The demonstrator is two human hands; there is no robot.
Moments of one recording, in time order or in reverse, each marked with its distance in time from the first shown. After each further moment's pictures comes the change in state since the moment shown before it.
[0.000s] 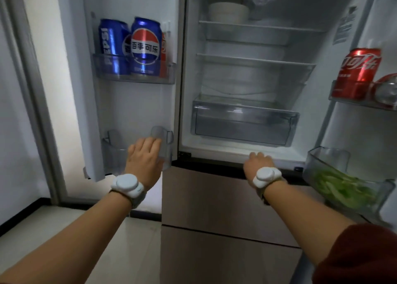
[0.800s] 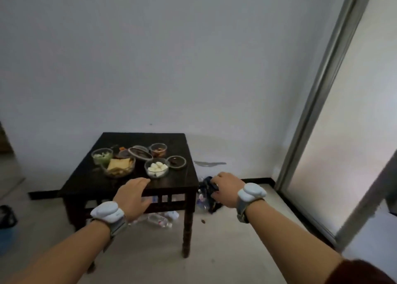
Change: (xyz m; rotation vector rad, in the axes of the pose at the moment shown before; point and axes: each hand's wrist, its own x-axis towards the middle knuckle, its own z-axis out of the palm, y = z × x) left_hand -0.453 -0.260 -0.360 0.459 -0.405 -1.257; right_hand -0.245 -0.530 -0.270 0.506 0.293 -1.571
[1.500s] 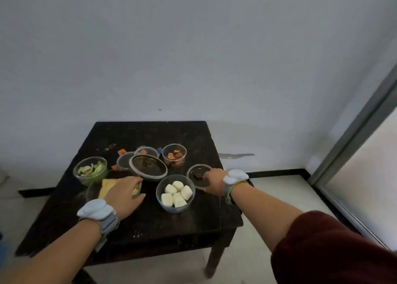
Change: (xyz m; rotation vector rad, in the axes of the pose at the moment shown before) left_hand 0.332 -0.194 0.094 -0.066 -0.268 -0.225; right_hand 0.461 -0.016 0.091 -0.003 -0.256 -0.057
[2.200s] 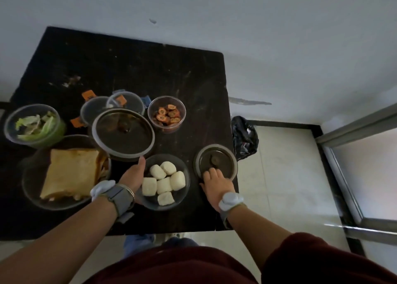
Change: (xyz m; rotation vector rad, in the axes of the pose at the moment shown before) left_hand 0.164 0.018 0.117 -0.833 -0.375 -0.955; right_hand 0.109 0.050 0.128 -0.016 -0.124 -0.001
